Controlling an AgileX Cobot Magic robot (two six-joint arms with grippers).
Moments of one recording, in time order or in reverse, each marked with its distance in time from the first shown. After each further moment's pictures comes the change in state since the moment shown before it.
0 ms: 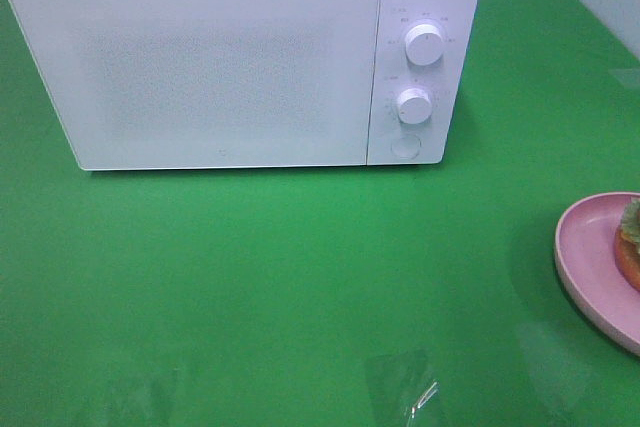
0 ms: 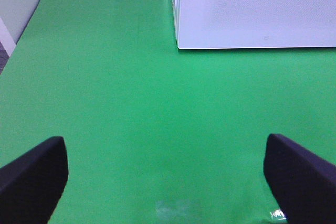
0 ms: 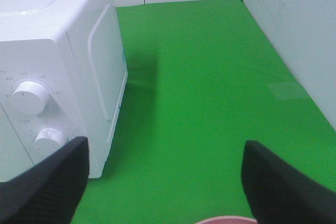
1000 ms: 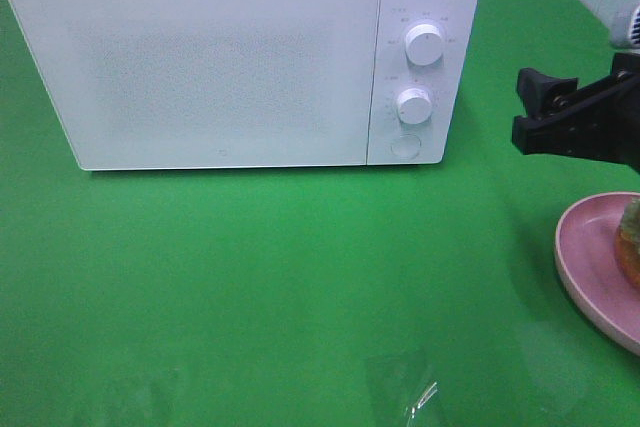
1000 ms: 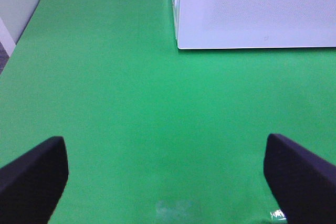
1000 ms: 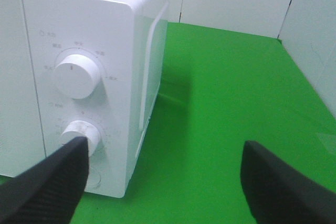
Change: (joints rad) left arm 0.000 0.000 0.000 0.000 0.000 0.000; right arm 0.441 0.494 0.100 0.455 -0.764 -0.471
